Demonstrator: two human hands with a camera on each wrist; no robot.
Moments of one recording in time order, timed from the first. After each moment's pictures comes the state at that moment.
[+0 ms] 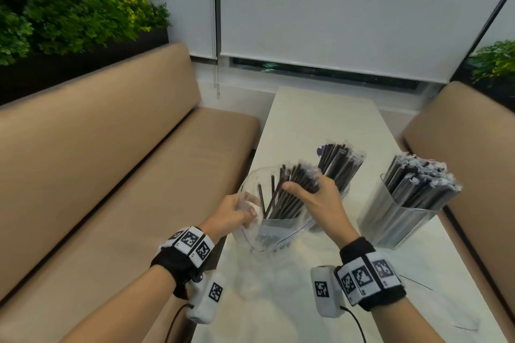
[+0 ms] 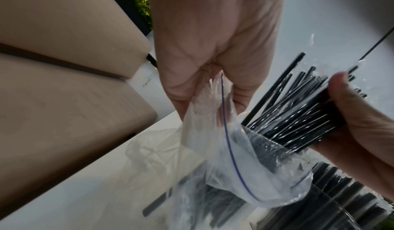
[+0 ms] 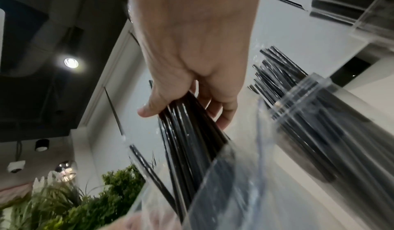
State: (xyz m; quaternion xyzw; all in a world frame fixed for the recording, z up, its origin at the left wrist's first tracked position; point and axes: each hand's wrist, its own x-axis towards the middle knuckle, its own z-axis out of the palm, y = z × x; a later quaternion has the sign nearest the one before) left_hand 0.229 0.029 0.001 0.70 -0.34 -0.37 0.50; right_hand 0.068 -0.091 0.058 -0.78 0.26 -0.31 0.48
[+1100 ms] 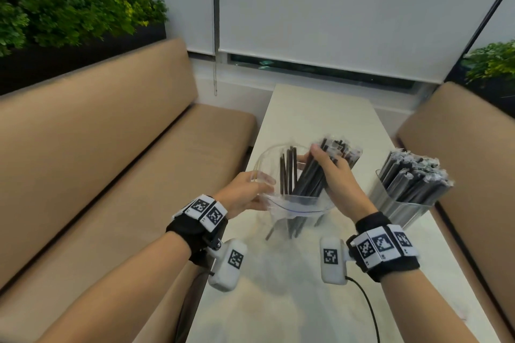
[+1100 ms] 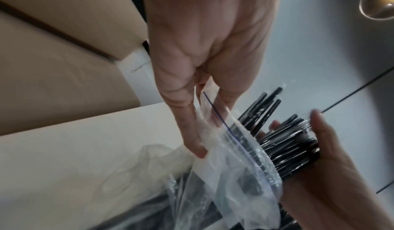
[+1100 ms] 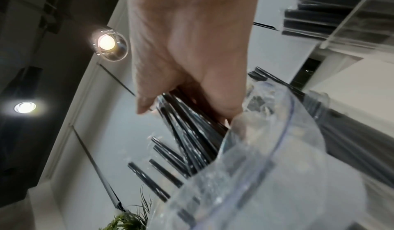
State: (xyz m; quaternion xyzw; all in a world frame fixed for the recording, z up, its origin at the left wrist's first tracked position) left_hand 0.222 0.001 0.038 0.63 -0.27 -0.48 0.54; right_hand 0.064 -0.124 0.078 -0.68 0.28 -0.29 0.61
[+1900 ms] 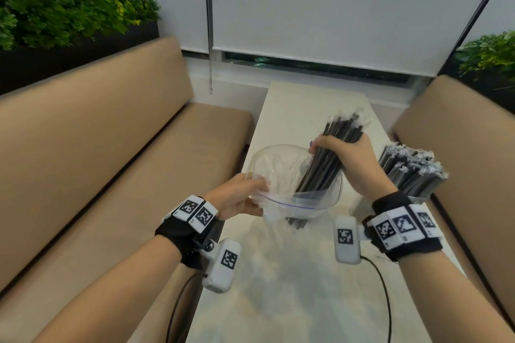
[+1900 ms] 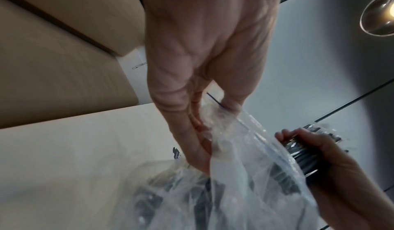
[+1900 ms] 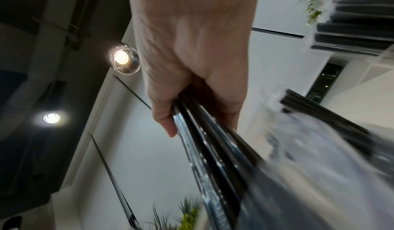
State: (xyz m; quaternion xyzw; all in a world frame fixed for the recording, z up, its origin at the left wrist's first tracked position) left_hand 0.215 0.012 0.051 0.61 -0.25 -0.54 0.52; right_hand 0.050 -0.131 0.124 -0.70 0.28 -0.35 0.56
